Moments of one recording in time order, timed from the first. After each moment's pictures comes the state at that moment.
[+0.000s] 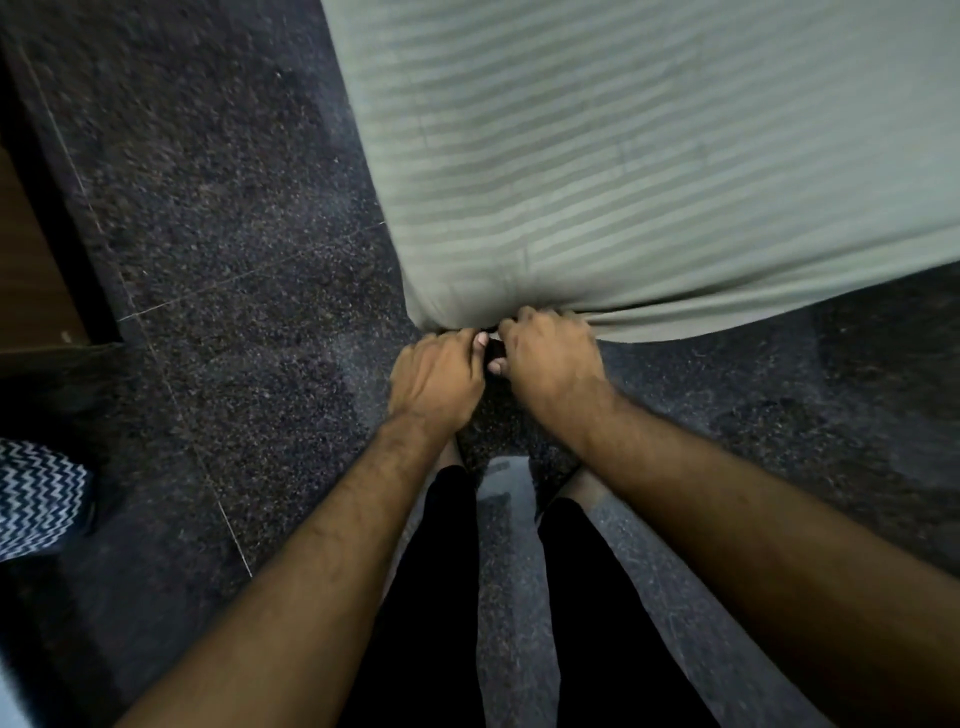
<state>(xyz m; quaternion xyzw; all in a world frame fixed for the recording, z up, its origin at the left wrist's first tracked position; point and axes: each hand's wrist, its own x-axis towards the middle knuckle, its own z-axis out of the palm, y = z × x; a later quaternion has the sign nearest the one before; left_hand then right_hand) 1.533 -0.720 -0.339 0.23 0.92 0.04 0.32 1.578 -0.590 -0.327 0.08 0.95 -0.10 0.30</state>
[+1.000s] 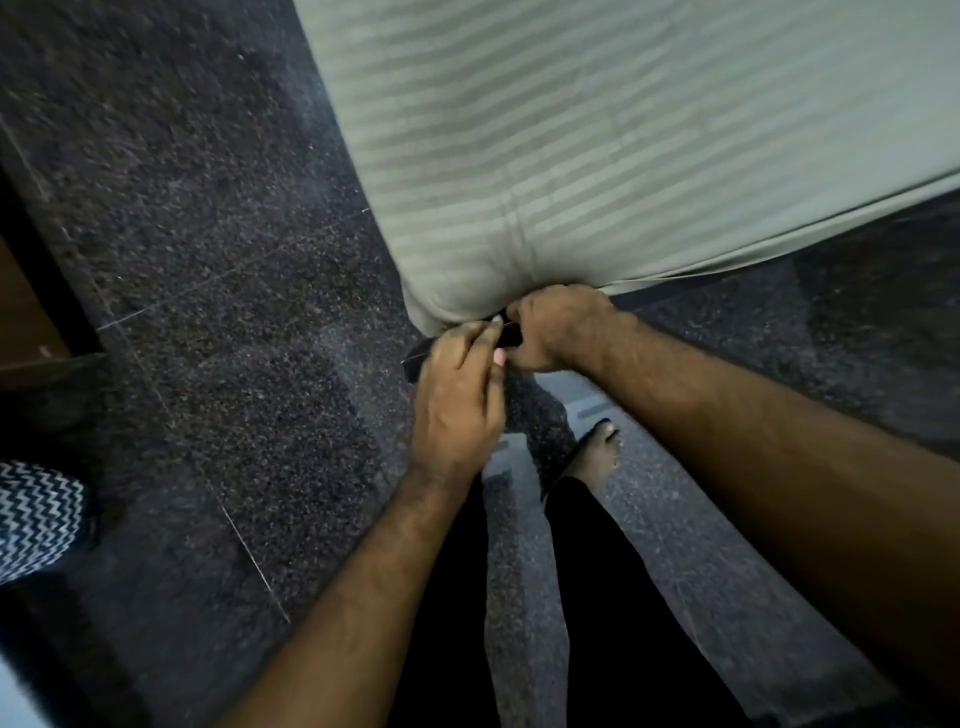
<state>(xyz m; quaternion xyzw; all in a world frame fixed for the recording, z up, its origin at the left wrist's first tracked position) 1.572 -0.736 -0.340 0.24 0.89 0.31 0.22 1.550 -0.563 -0.335 0.05 0.87 -0.16 0.46</state>
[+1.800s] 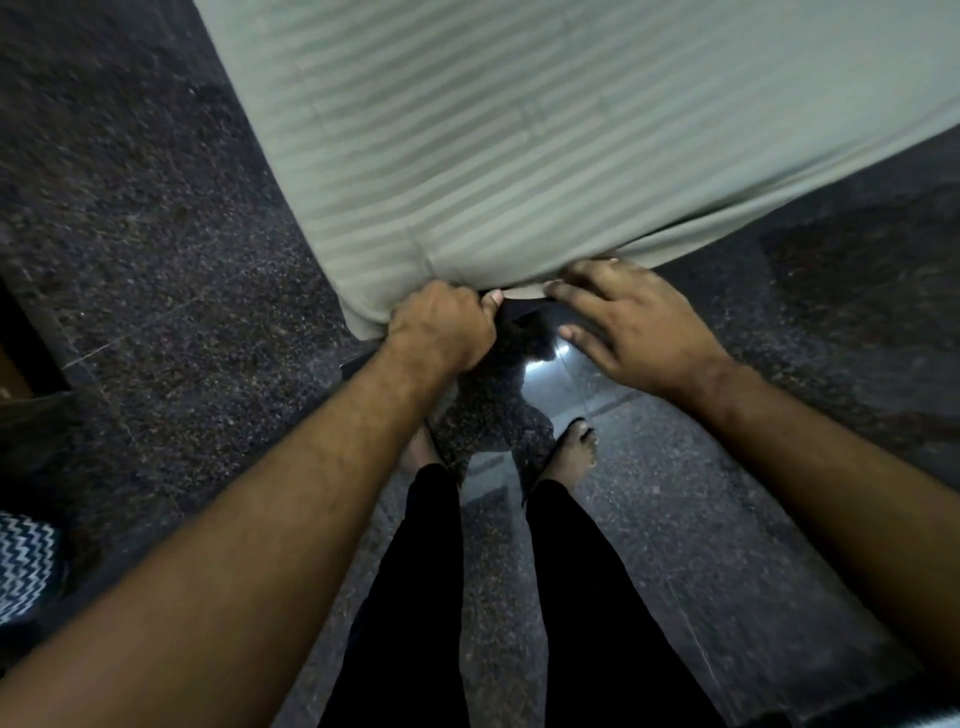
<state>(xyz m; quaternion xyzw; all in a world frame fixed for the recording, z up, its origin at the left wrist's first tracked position) 1.529 -0.640 -0.335 0.36 0.86 -0.09 0.35 1.681 -0.471 -0.331 0.03 0.98 -0.17 0.14</state>
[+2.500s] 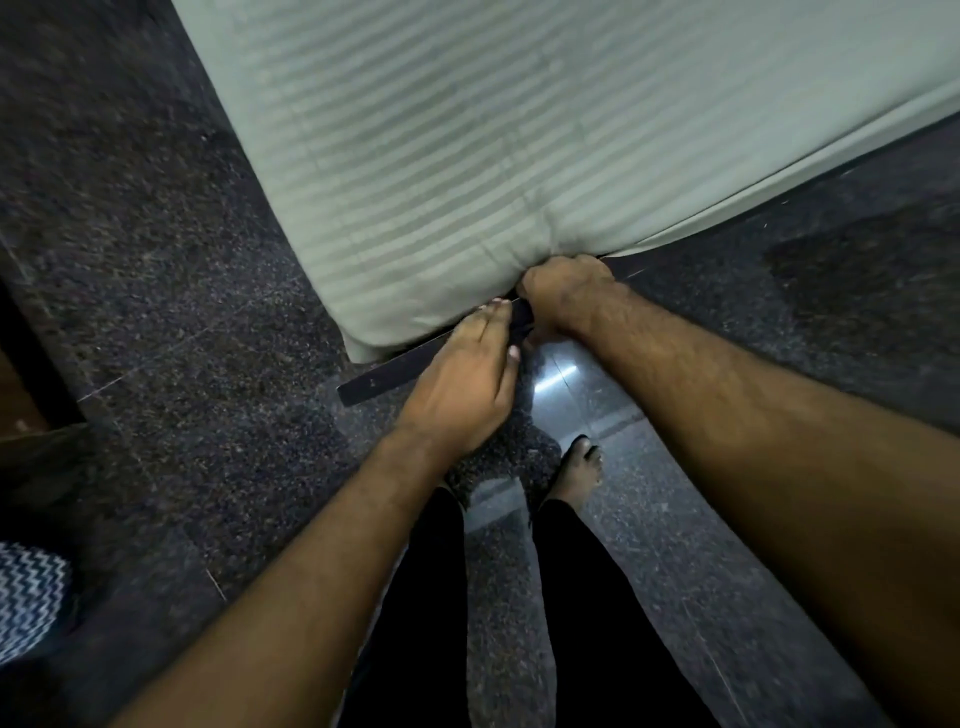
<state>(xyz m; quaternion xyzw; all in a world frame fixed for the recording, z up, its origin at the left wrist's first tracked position) 1.574 -0.659 -0.308 0.41 0.82 0.20 0.34 1.589 -0.484 -0.338 0.12 0.90 -0.10 0.42</state>
